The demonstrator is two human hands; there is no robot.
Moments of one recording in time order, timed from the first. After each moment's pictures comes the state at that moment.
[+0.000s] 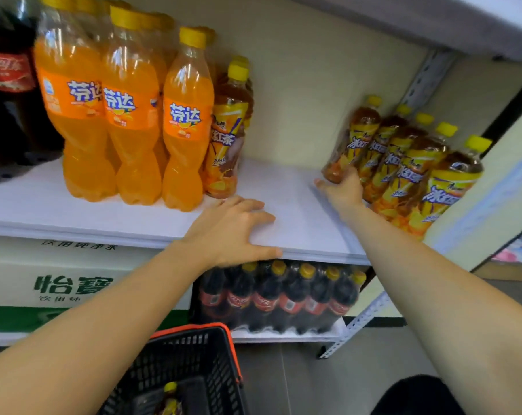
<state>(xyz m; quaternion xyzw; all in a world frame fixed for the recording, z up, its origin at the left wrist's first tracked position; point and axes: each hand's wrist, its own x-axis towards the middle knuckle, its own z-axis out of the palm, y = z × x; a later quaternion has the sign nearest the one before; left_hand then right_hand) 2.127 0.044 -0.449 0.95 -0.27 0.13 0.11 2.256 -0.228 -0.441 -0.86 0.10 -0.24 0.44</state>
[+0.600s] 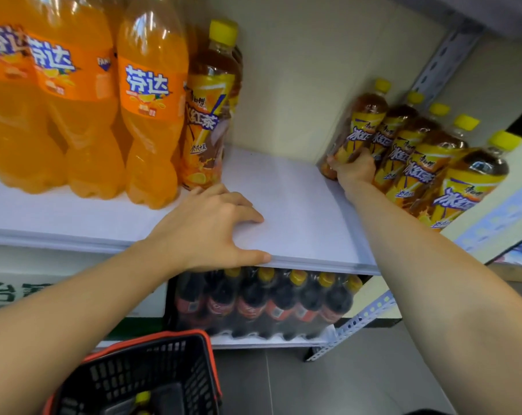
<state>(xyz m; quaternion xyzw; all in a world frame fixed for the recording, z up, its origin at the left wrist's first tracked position) 2.146 0.041 -0.453 0.94 -0.28 0.13 0.15 2.333 -0.278 -0.434 -0.85 0.18 -0.29 0.40</state>
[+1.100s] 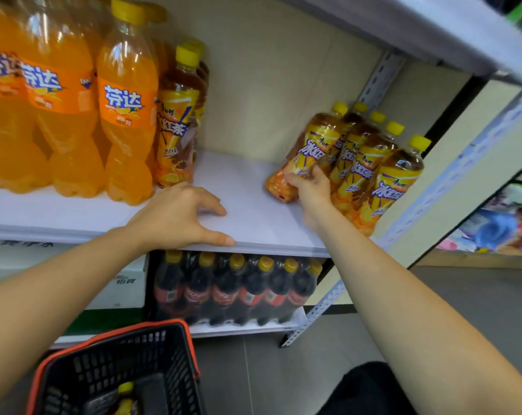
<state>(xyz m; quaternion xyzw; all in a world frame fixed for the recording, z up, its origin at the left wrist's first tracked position) 2.145 0.045 -0.444 0.93 -0.26 0.09 0.24 2.215 -0.226 -0.425 -0.70 0.09 -0.18 0.68</state>
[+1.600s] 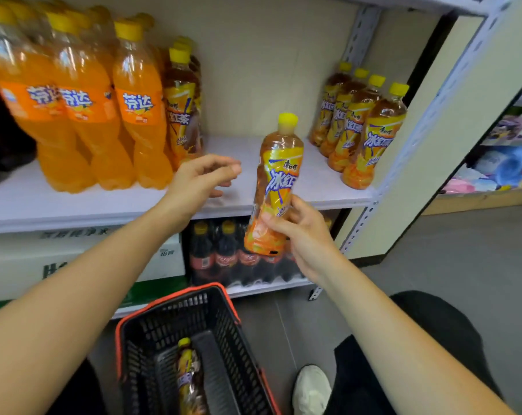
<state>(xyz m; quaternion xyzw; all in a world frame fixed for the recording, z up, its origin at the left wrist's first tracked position) 2.088 0.036 -0.410 0.74 -0.14 -0.01 0.66 2.003 -0.157 -0.439 -0.65 0.02 -0.03 0.76</state>
